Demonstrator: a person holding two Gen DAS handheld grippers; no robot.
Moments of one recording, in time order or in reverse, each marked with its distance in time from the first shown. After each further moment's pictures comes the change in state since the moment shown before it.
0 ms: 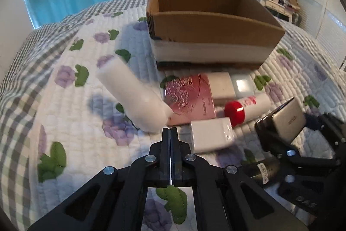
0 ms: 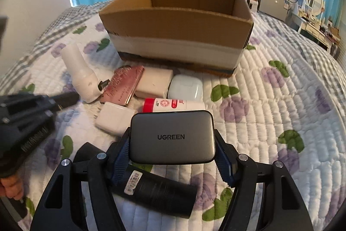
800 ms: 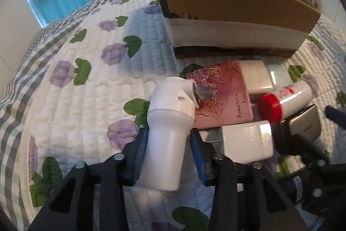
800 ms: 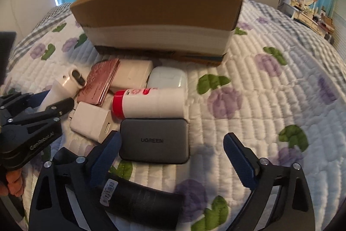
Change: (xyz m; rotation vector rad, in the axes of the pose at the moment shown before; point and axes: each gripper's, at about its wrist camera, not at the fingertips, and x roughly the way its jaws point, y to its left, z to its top) left arm 0.032 0.001 -0.001 0.019 0.069 0.111; right arm 0.035 -0.015 -0.004 0.057 0.057 -0.039
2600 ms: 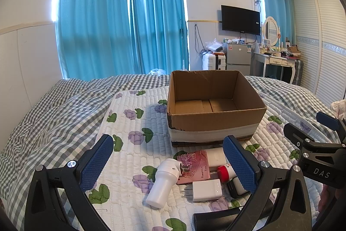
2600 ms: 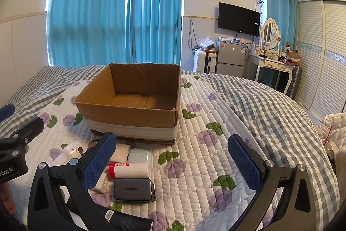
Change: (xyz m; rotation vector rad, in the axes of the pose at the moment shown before) left arm -0.127 0.016 -0.008 -0.095 -0.567 -0.030; right arm -0.122 -0.021 0.009 0.066 -0.493 -0.169
